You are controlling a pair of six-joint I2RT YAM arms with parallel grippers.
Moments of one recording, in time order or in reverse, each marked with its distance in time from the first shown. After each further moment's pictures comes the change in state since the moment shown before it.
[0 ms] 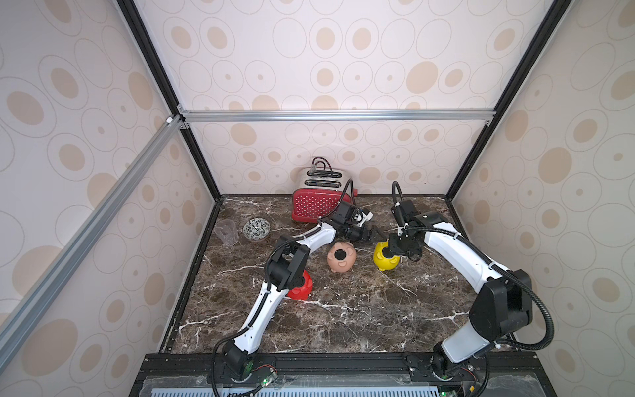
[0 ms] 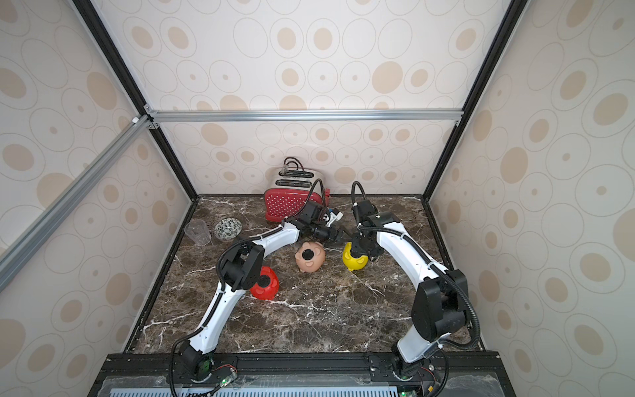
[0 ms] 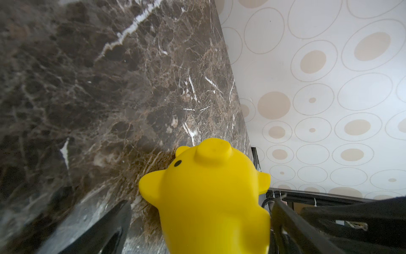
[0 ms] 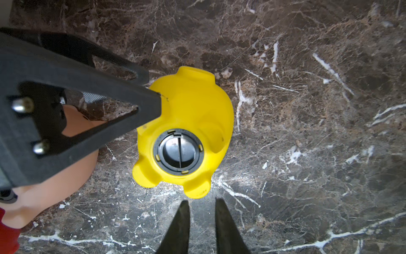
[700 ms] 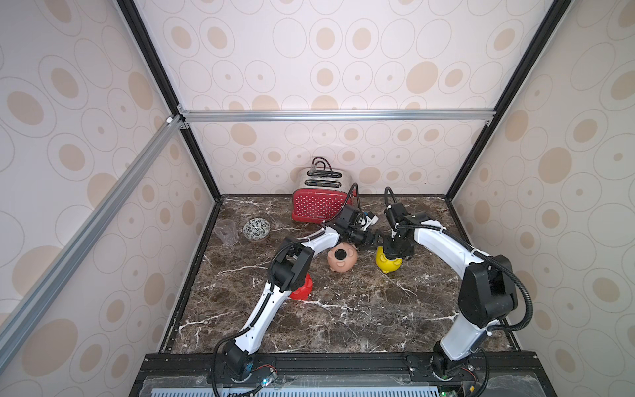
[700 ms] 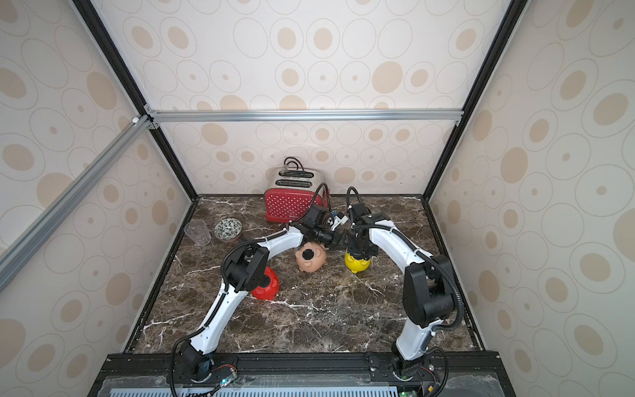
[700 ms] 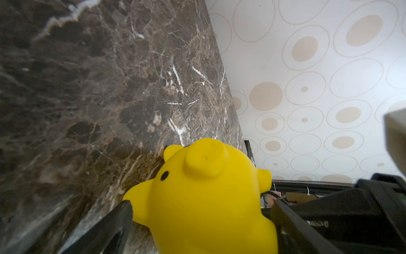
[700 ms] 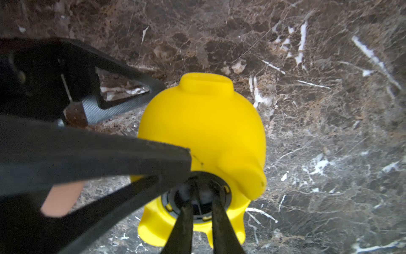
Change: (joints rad) left arm -0.029 0.038 -0.008 0.085 0.055 -0.031; right arm 0.001 0.116 0.000 0.047 -0.026 0.031
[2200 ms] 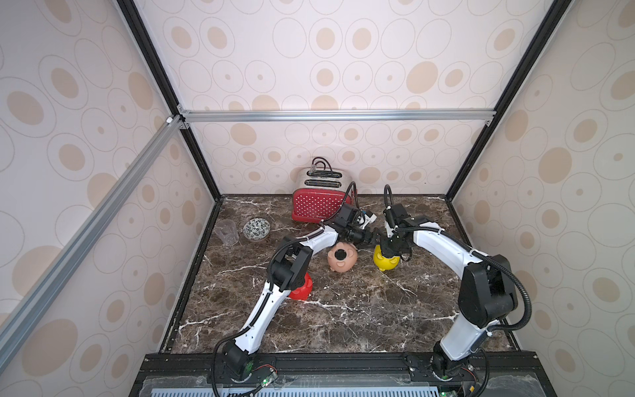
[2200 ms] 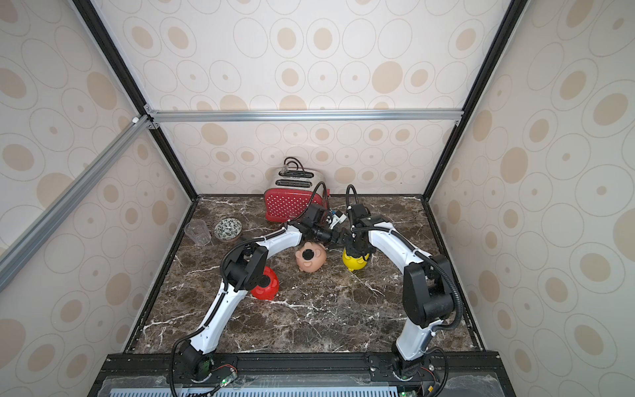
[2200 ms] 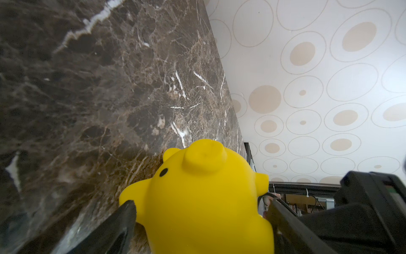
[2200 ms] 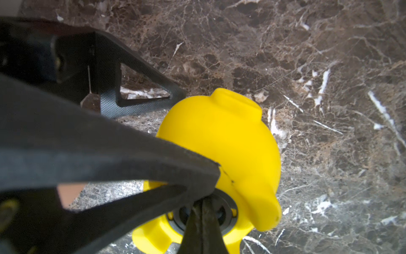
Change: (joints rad) left arm 0.004 0.001 0.006 0.010 0.005 -0.005; right arm 0.003 0.007 -0.036 0.115 -0.020 -0.149
